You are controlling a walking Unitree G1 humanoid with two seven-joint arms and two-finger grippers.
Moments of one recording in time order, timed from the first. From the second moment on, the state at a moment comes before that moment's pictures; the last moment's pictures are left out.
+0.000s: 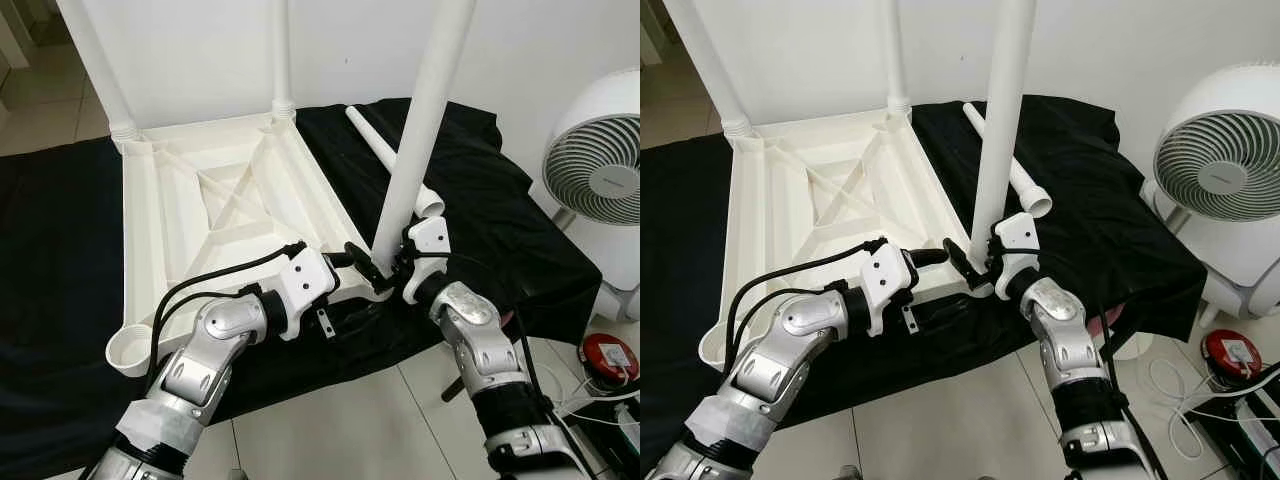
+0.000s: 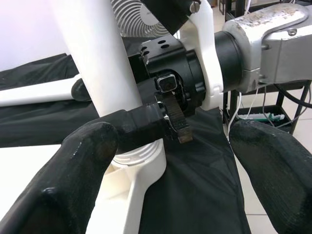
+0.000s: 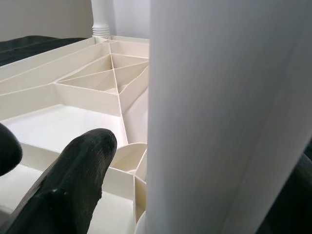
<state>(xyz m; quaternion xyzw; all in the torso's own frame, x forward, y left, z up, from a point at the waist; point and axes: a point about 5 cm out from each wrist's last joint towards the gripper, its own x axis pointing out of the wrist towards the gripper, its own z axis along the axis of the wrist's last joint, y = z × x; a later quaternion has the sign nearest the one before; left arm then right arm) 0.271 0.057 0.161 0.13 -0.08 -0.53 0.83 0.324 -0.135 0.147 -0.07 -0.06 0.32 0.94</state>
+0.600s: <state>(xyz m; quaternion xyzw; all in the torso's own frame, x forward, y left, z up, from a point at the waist) 0.268 0.056 0.163 0.13 -0.08 -0.53 0.83 0.330 -0.149 0.136 -0.08 -0.02 0.36 0.93</state>
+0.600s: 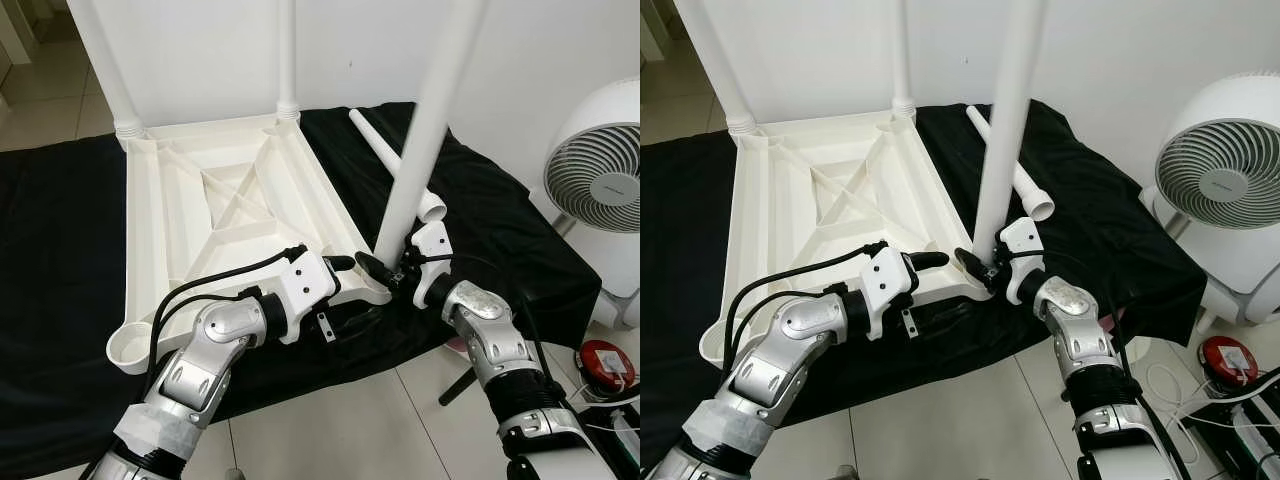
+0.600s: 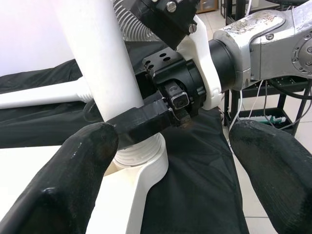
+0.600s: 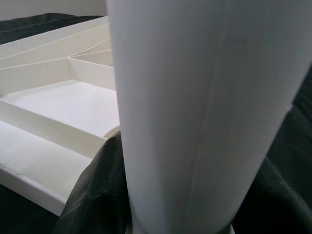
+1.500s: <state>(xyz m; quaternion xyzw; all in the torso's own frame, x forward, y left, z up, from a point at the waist) 0.270 0.060 0.161 0.13 -0.08 -0.53 0.84 0.295 -0.112 0.130 0.00 -0.02 0.09 1.00</state>
